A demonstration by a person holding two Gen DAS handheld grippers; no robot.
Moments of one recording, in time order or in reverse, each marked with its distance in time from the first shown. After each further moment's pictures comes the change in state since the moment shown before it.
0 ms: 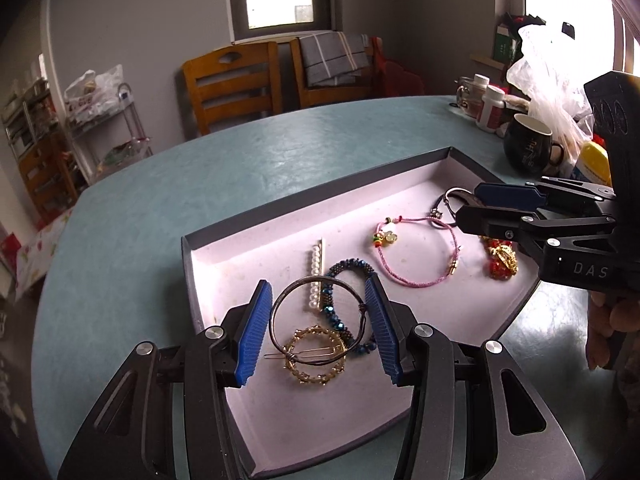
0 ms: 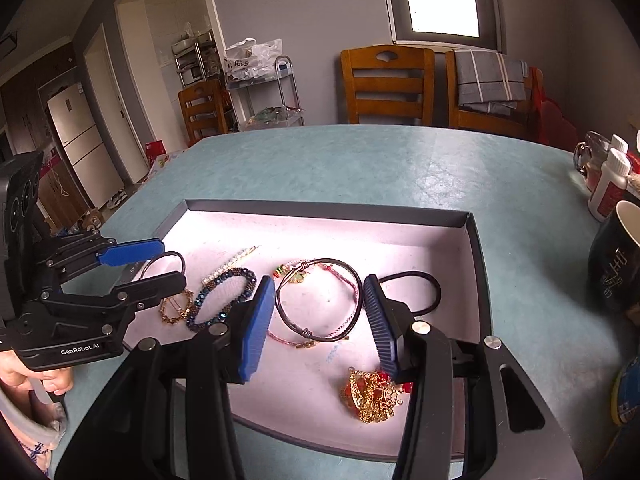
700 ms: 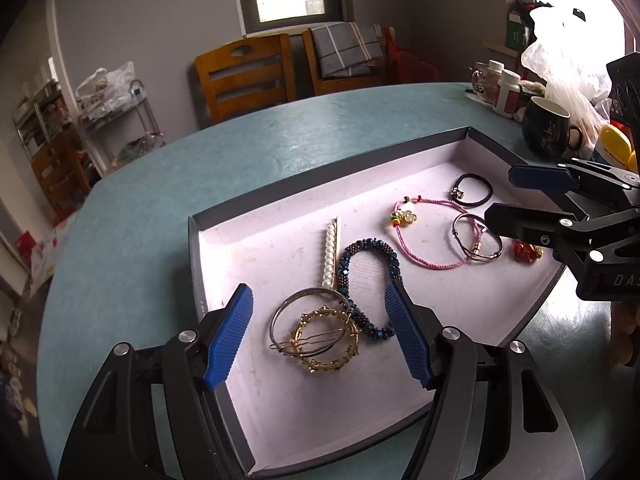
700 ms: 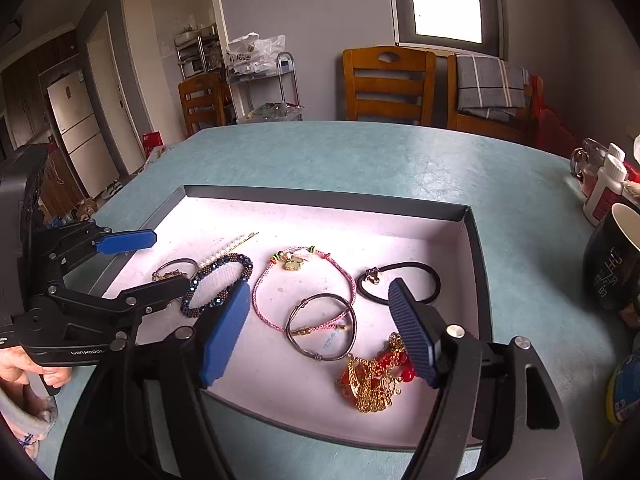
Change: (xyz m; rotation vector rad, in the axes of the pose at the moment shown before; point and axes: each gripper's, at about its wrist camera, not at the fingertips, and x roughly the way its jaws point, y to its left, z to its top) left arm 0.001 -0.001 -0.013 0.010 -0.003 0.059; right arm -0.006 0.008 -0.012 -0.046 -0.016 -0.026
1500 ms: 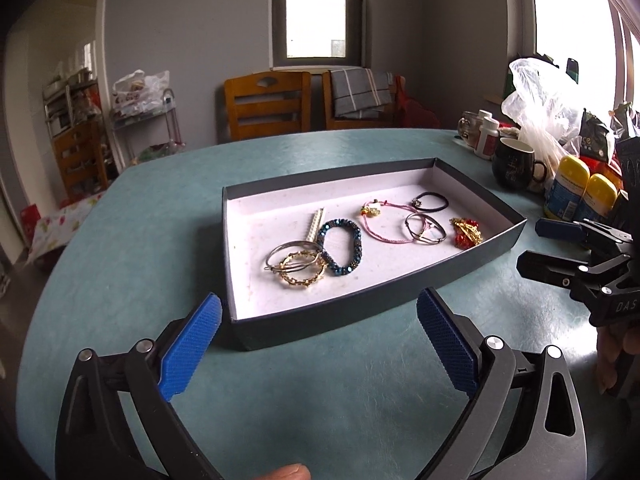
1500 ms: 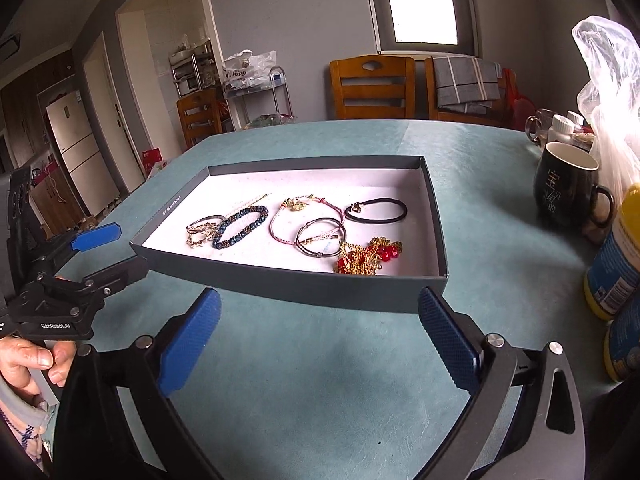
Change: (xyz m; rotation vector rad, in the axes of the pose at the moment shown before) left arm -0.072 -0.015 -0.052 -0.139 -0.154 -0.004; right arm -0.068 -0.001 -0.062 0.067 -0.033 -0.009
